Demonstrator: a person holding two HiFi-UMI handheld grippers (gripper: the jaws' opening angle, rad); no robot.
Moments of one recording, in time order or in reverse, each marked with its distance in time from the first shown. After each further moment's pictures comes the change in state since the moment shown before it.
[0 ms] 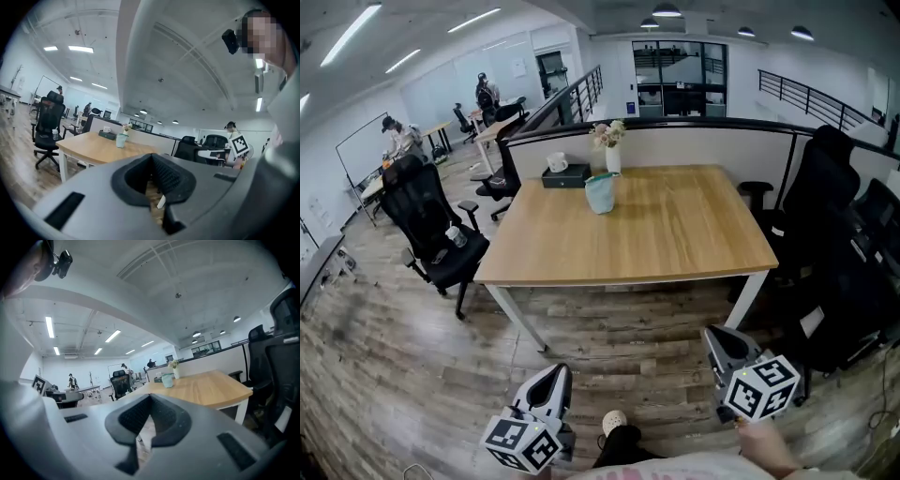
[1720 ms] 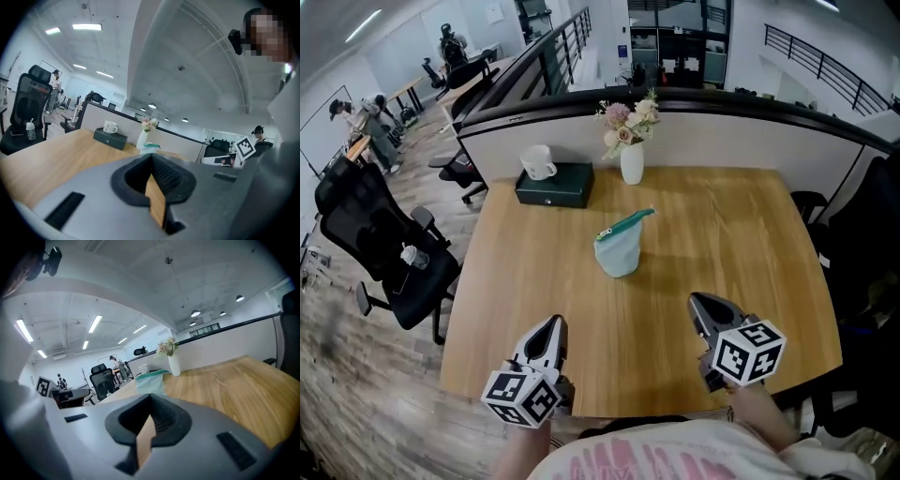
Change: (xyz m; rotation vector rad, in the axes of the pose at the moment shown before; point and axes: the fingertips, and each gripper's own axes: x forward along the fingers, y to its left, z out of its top) left arm 0.511 0.332 0.084 -0.074 0.058 0.026; right arm 0.554 -0.198 0.077 0.096 0.166 -0.013
